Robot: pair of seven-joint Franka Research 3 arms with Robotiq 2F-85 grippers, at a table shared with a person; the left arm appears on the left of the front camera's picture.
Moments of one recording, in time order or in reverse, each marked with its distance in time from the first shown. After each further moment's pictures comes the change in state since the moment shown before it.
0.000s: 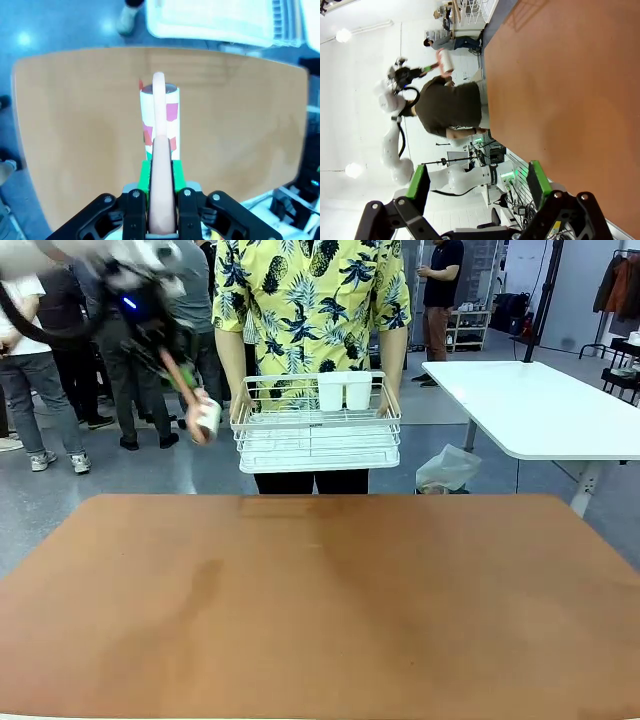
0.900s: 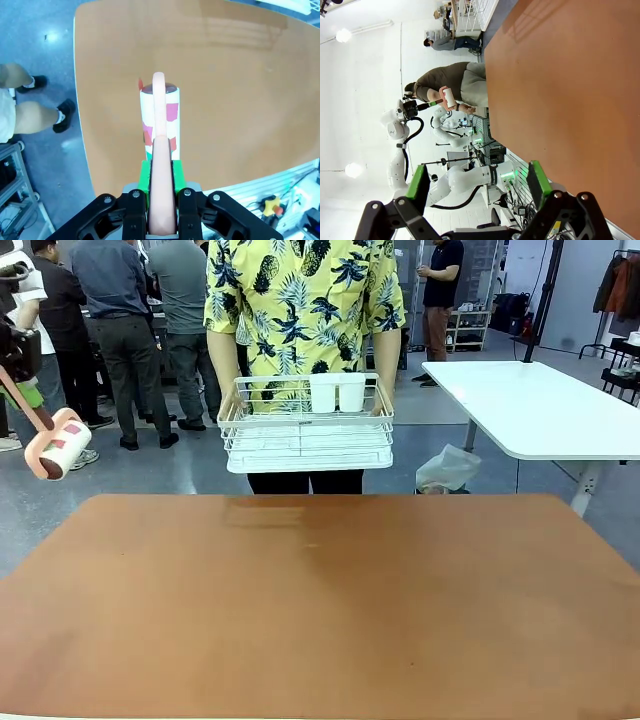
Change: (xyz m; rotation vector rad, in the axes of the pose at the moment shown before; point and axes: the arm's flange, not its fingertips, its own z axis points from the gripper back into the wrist) left arm -0.138 0.110 0.040 0.137 0.012 -0.074; right arm 0.000 0.000 0.000 0.000 0.001 0.000
